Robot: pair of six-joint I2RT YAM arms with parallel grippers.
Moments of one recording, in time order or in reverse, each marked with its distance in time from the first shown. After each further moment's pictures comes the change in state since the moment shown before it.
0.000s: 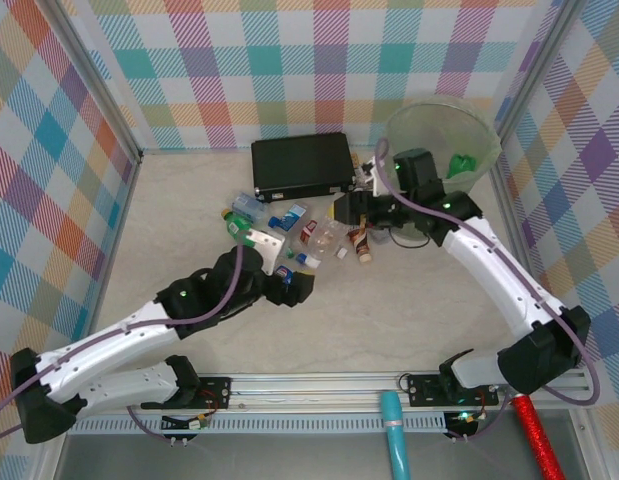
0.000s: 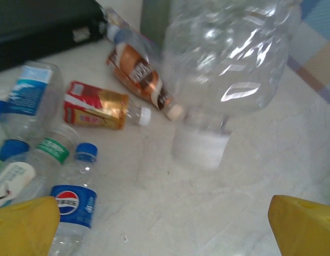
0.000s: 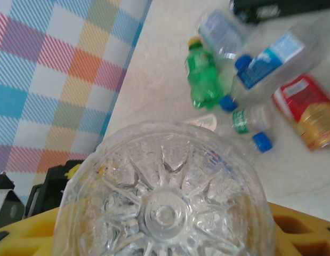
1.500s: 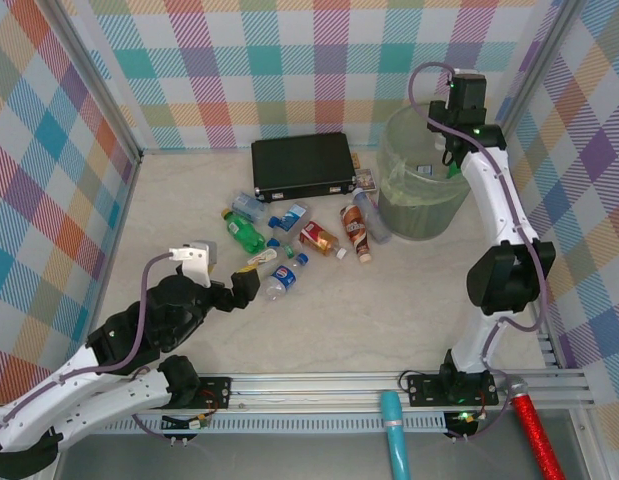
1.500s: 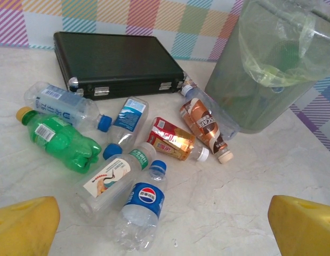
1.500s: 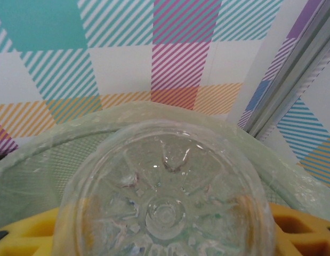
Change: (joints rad) left arm 0.000 -0.407 -0.078 -0.208 -0.281 -0.108; right arm -0.365 0.497 0.562 0.122 0.886 -0.462
